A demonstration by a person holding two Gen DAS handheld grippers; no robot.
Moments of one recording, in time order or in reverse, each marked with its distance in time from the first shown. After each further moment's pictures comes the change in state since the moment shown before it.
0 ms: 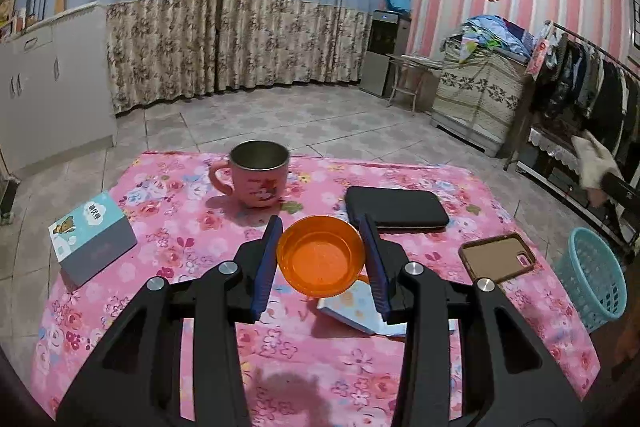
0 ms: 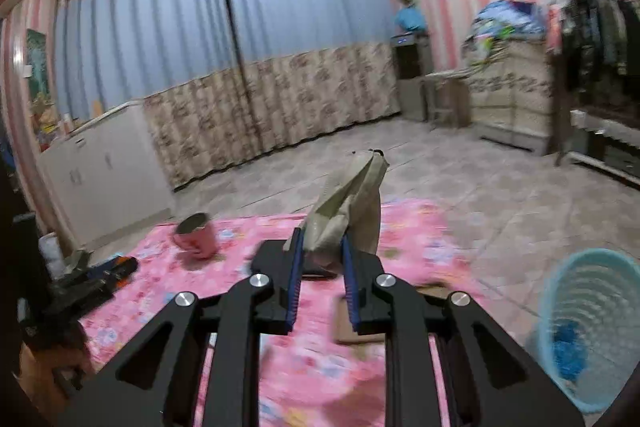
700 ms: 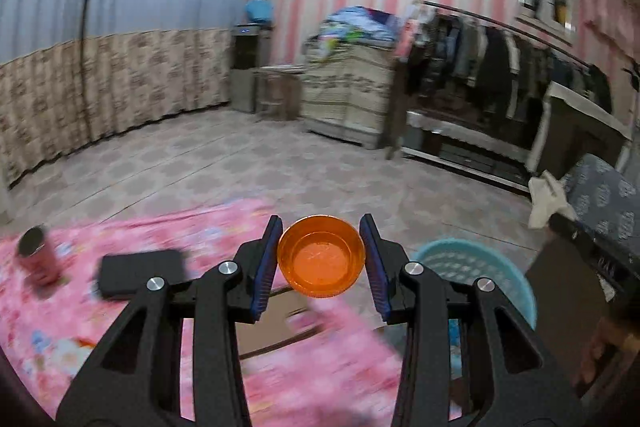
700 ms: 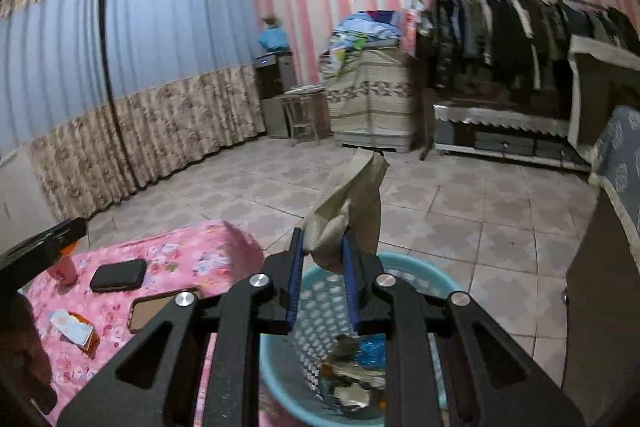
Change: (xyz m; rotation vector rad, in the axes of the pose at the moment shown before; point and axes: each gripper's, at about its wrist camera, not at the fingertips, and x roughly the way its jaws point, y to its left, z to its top) left arm 0.002 -0.296 0.028 0.231 -0.048 -0.403; right arm -0.095 -0.216 0.012 0.172 -0.070 -0.366
